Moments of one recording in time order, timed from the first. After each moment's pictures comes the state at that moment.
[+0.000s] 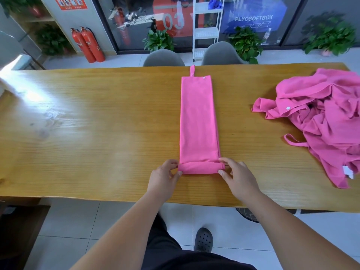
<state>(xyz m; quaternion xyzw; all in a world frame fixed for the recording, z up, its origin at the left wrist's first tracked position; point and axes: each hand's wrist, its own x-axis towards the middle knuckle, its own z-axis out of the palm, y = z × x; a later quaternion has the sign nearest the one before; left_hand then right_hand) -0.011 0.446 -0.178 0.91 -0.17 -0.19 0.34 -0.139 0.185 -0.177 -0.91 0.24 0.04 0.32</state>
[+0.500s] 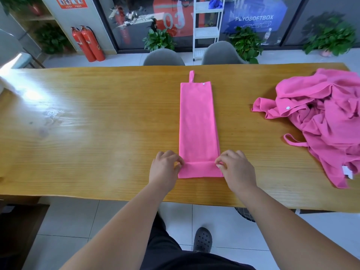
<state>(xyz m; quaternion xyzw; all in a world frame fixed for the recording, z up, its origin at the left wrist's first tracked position) 0.005 0.426 -0.168 0.93 -0.26 -0.08 0.24 -0.117 0.189 -0.167 -0.96 0.18 -0.06 0.19</state>
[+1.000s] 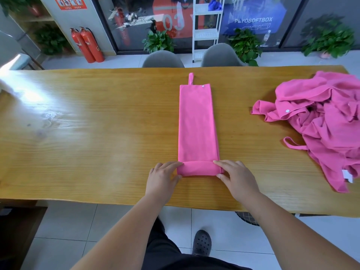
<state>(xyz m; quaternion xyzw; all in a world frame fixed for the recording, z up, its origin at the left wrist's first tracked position) -0.007 0.443 -0.184 0.93 -0.27 -0.09 0.23 -0.130 0.178 -0.179 -0.96 0.15 0.01 0.24</state>
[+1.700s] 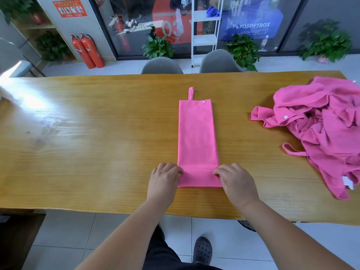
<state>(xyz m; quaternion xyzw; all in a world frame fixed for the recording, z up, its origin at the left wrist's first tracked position) 0.000 0.425 -0.178 0.92 -0.31 0.00 0.22 -0.124 0.178 -0.180 -0.98 0.09 -0.12 0.14</state>
